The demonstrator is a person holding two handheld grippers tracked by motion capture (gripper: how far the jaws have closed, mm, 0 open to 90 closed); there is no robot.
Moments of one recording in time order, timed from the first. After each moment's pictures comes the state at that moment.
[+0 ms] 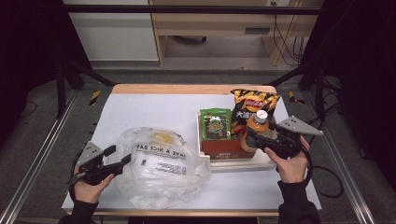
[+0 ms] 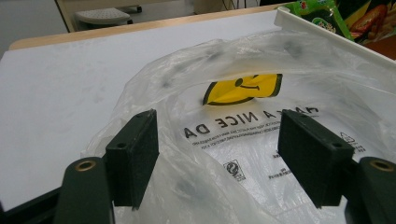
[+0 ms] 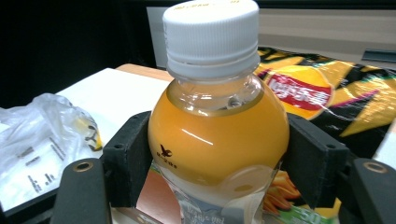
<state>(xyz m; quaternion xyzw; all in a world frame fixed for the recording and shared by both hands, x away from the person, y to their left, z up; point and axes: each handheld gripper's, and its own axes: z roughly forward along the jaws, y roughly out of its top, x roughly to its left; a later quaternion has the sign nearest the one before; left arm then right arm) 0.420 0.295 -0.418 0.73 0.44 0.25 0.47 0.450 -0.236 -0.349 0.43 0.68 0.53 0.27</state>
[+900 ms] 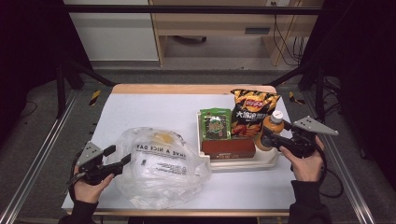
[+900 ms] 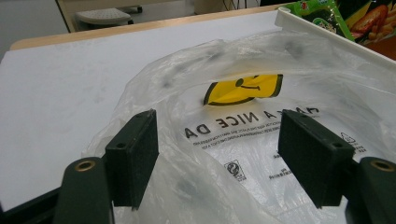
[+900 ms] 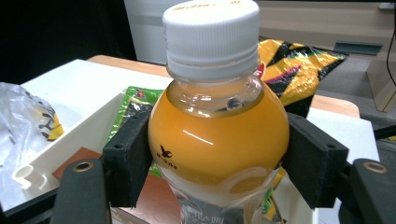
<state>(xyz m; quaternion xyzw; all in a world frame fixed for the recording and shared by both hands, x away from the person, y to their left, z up) 0.419 0.296 -0.418 0.73 0.44 0.25 0.47 0.458 -0.279 -0.361 0.45 0.68 0.50 0.29</state>
